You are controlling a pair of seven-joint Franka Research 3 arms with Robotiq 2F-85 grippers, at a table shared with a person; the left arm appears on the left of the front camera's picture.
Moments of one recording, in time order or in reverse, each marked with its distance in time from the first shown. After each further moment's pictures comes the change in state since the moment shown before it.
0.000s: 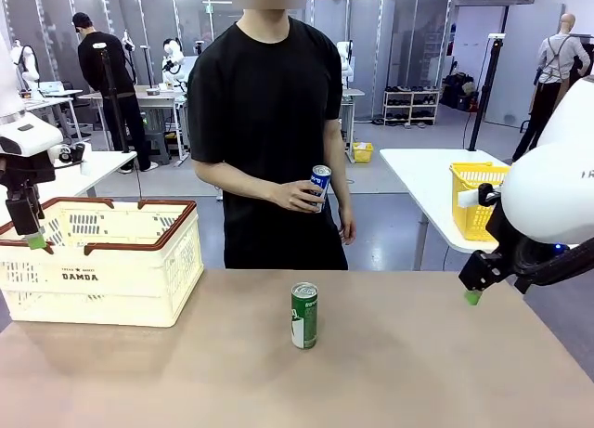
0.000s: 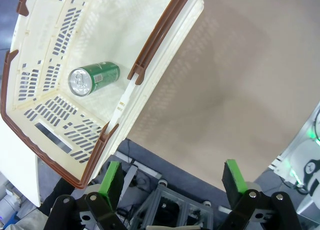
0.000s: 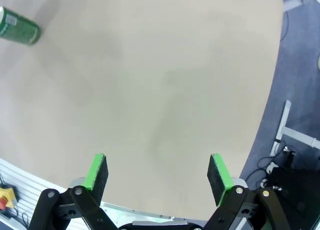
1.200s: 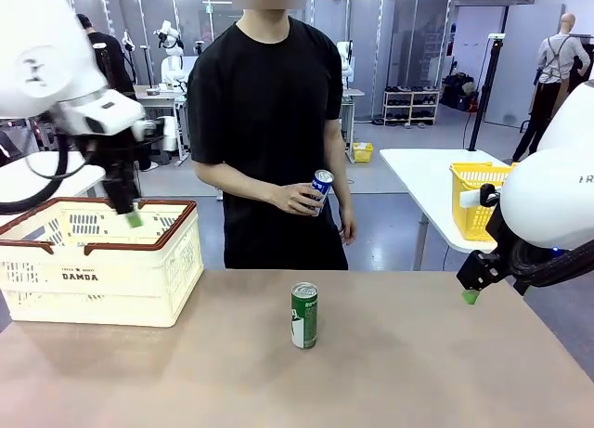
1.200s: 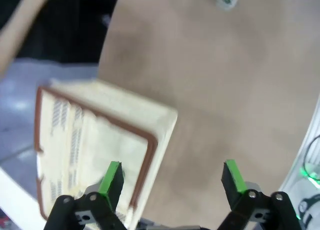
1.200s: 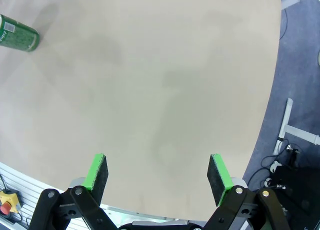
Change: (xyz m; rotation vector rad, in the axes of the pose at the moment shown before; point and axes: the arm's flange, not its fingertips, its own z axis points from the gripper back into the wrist) left arm 0.160 -0.056 0.036 -0.007 -0.236 -0.239; right arm 0.000 0.002 -0.002 0.001 -0.004 -0.019
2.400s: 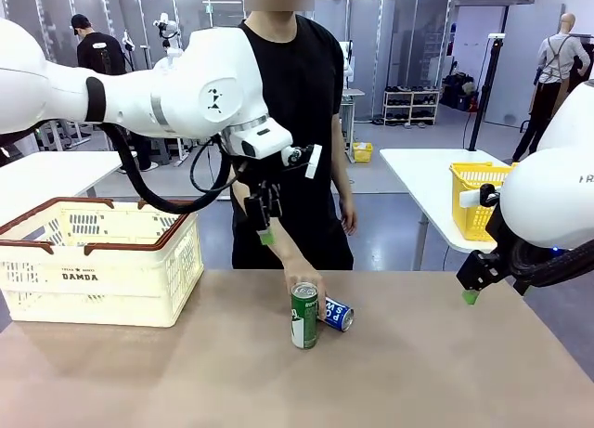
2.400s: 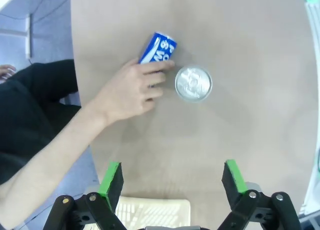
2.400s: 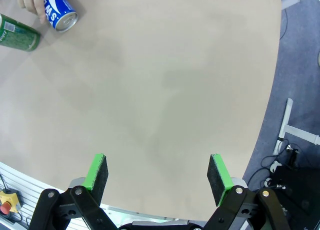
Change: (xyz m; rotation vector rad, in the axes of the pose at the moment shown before) left arm 0.180 -0.015 -0.080 -0.131 -0.041 -0.373; right arm 0.000 0.000 0.000 0.000 0.001 0.001
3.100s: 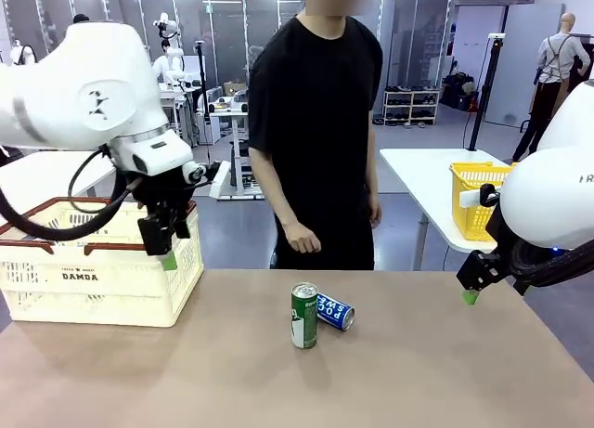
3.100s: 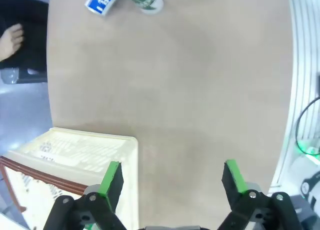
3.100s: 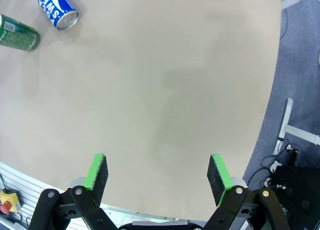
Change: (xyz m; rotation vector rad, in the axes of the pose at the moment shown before) left arm -0.125 -0.106 0.028 -0.019 0.062 0.152; right arm 0.000 0.000 0.000 0.000 0.000 0.000
